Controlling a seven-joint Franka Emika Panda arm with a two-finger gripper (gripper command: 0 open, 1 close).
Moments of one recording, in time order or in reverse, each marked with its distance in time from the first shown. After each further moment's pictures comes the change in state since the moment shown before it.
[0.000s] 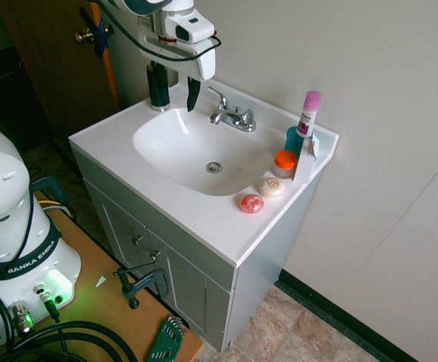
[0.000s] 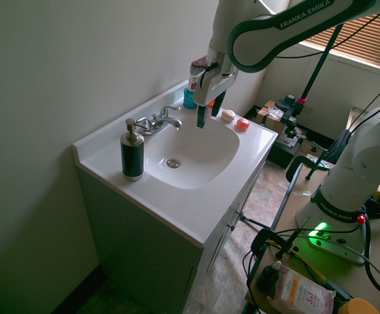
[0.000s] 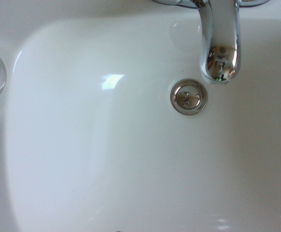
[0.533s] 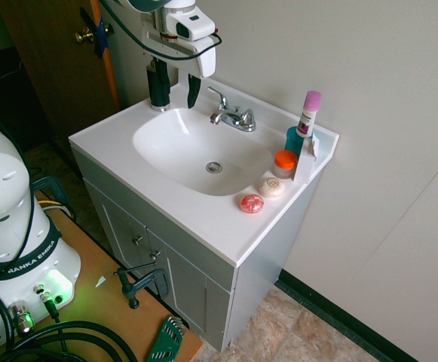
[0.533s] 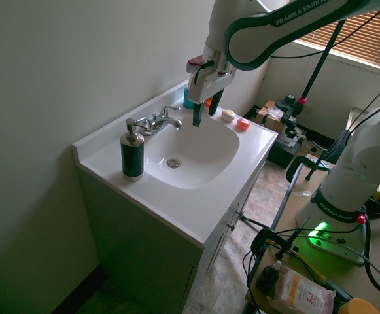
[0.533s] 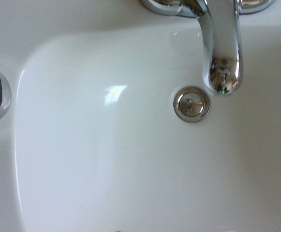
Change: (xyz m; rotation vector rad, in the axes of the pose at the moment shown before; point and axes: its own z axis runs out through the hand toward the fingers) arm 0.009 -0.016 -0.004 0.014 -0.002 0.045
